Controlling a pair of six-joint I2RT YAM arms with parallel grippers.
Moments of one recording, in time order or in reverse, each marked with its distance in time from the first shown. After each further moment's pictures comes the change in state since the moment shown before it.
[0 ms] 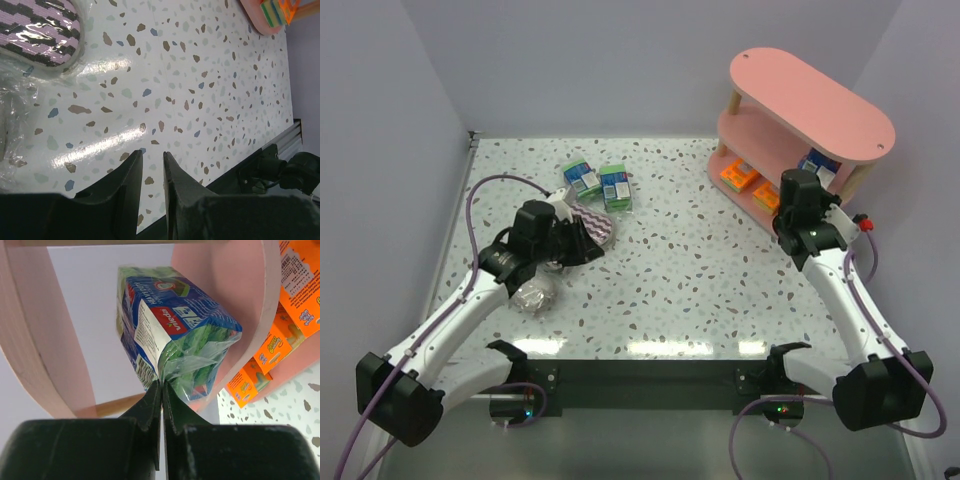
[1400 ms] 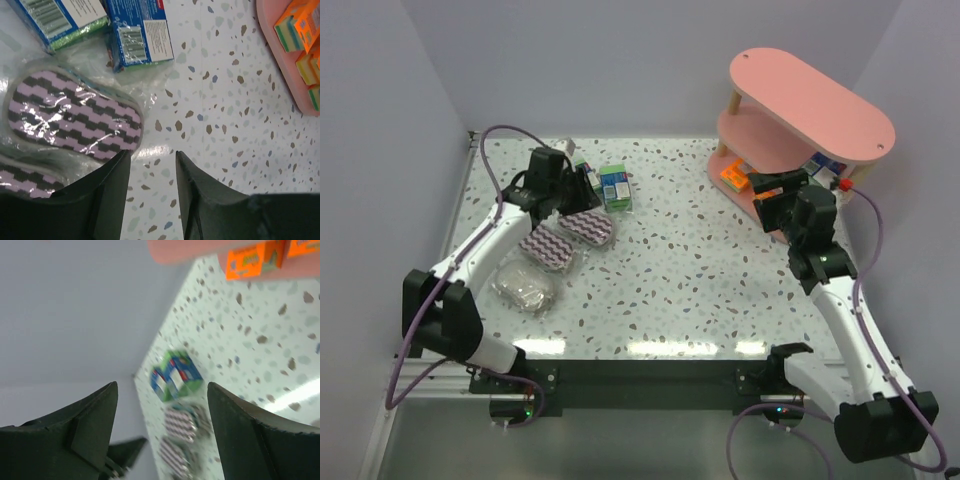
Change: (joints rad) left arm 0.129 0.430 0.353 -0.001 -0.115 0.061; right arm -0.030 -0.178 -0.104 0.128 -0.723 -0.585
